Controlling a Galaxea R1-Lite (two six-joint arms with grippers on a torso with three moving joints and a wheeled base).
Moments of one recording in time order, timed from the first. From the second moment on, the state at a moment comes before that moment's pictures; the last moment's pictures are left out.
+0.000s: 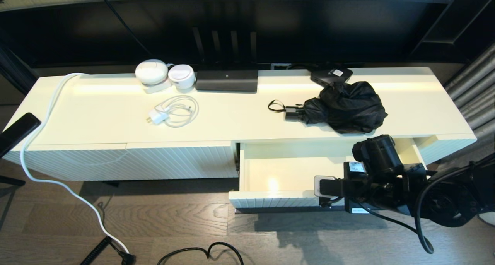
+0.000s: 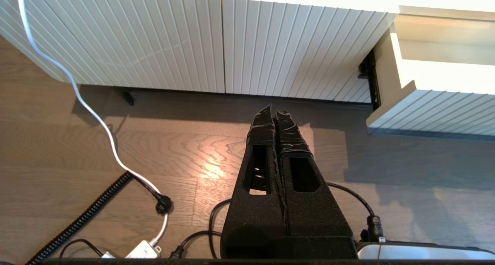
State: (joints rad) left arm 0.00 0.00 0.00 -0.04 0.01 -0.10; right arm 0.46 1.84 -0.81 -0.28 -0.22 -1.16
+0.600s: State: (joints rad) left arm 0.00 0.00 0.00 -0.04 0.01 -0.10; right arm 0.49 1.76 -0.67 -0.28 -0.22 -1.14
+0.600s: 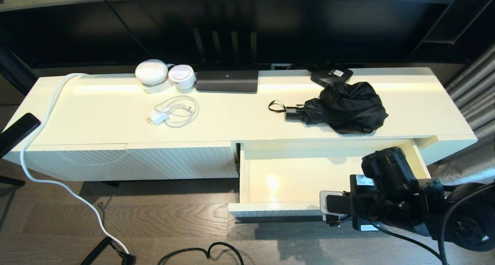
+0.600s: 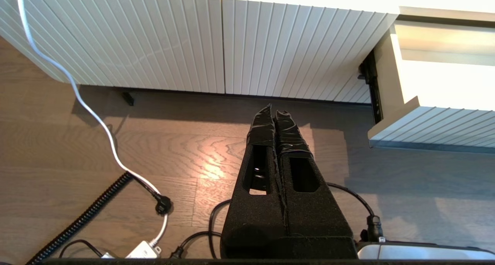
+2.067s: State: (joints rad) left arm 0.00 0.00 0.00 -0.04 0.01 -0.10; right arm 0.53 1.34 -0.91 0.16 -0.35 -1.13
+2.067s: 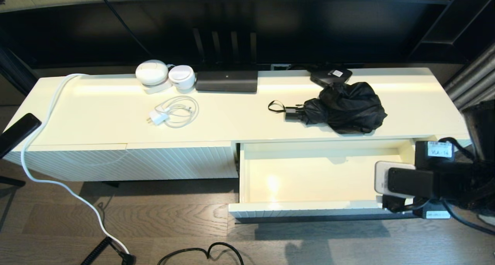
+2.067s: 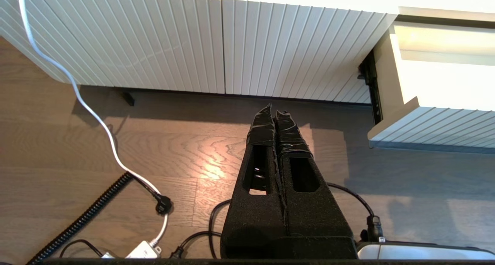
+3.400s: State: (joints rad) left arm 0.00 0.00 0.00 -0.04 0.01 -0.10; right arm 0.39 1.75 -1.48 0.27 -0.24 -1.35
